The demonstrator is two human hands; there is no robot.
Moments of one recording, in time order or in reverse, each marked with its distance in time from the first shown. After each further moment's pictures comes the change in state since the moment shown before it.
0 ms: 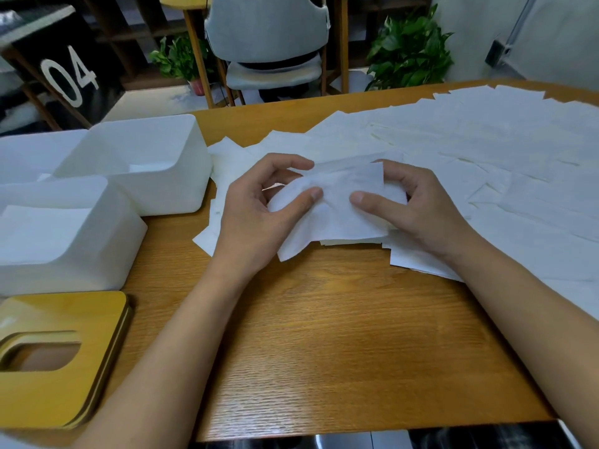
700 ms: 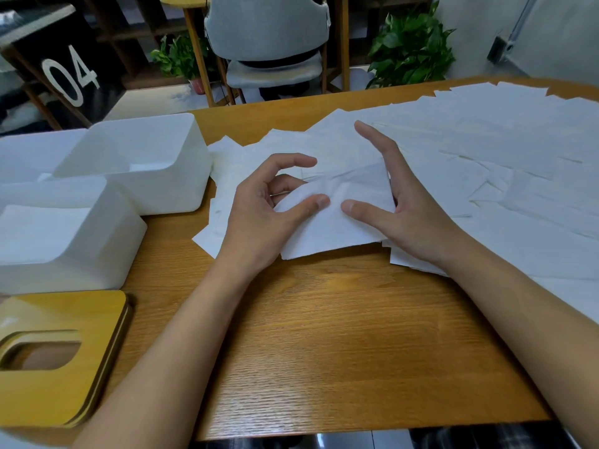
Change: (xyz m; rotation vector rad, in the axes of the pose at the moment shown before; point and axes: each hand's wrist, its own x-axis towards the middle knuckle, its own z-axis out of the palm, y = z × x) left_hand -0.002 0.005 0.006 -0.024 -0.041 -0.107; right_hand -0.002 -0.004 0.009 -0.194 -0.064 -0.025
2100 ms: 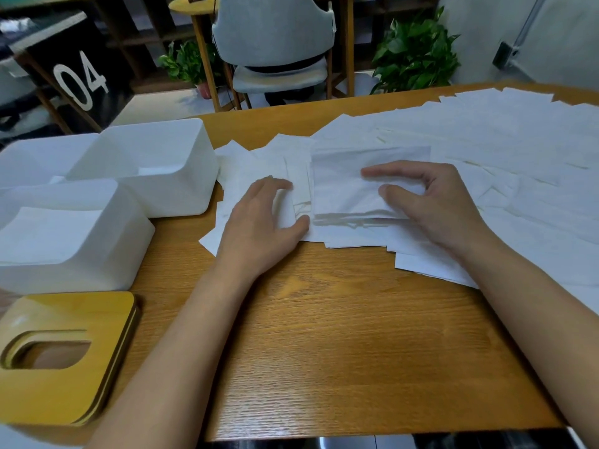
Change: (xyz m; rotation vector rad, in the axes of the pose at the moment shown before) left_hand 0.008 -0.033 -0.013 0.672 0.003 -0.055; right_hand 0.004 0.013 -0.020 0.045 0.190 0.081
